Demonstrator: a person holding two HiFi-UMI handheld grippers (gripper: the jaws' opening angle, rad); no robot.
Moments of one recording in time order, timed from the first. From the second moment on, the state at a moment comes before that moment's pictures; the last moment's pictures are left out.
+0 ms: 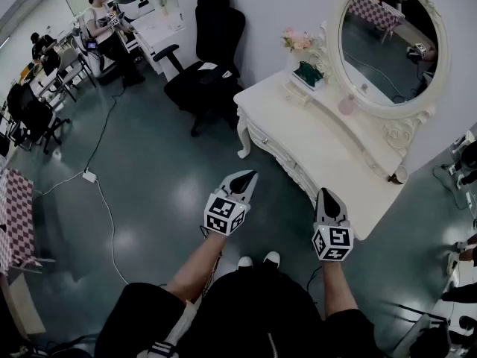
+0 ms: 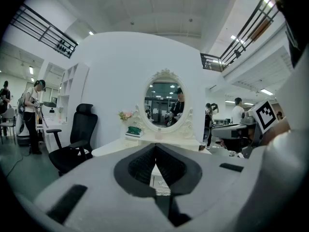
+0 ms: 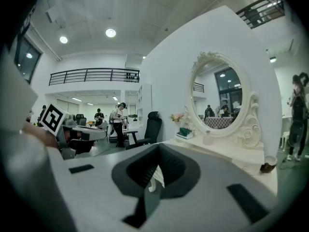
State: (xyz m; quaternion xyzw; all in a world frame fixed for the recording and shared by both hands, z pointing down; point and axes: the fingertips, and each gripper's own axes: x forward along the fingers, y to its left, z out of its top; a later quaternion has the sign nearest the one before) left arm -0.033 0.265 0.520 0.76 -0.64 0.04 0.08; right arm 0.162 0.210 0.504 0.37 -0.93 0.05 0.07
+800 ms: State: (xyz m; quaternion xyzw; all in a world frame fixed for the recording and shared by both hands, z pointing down) left arm -0.007 0.227 0.517 0.76 -0.65 0.04 0.07; right arm 0.171 0.171 0.511 0.33 -0.94 0.06 0.06
